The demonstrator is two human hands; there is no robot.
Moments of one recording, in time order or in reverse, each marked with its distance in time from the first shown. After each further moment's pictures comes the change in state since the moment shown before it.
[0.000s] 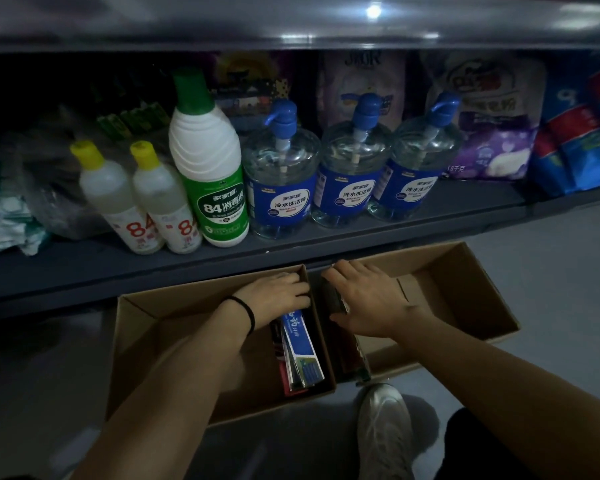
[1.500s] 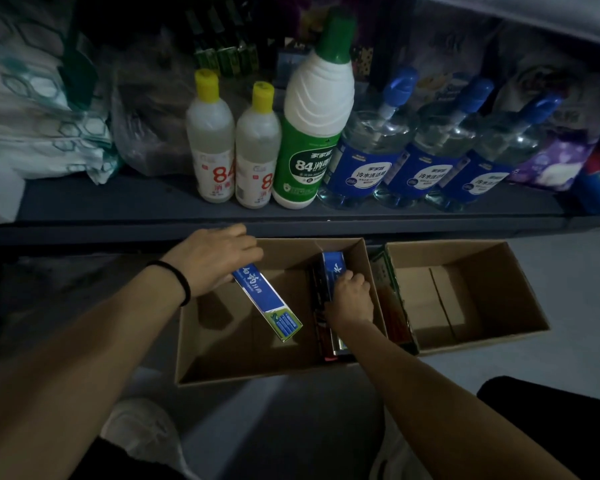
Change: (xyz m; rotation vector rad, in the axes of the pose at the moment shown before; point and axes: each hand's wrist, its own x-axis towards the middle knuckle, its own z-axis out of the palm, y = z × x) left_hand -0.187 -0.050 -0.014 0.071 0.166 -0.266; right_hand 0.046 -0.139 0.071 0.179 -0.114 0.650
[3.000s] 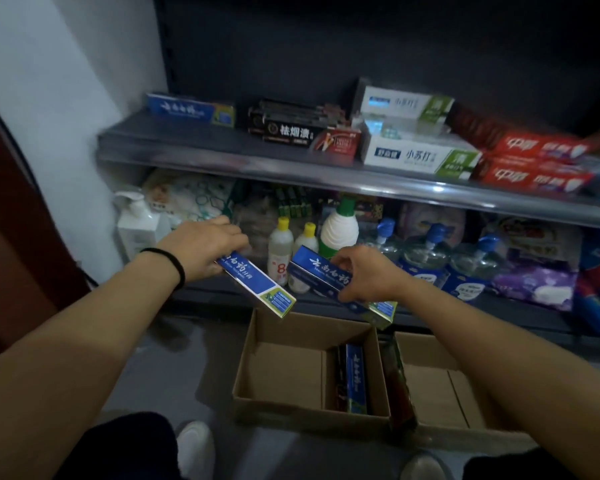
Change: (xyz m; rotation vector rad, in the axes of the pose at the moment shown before) left_hand -0.110 0.032 -0.223 0.299 0.210 -0.279; right_hand -0.103 -0.032 -0.267 0.112 0.070 -0.732
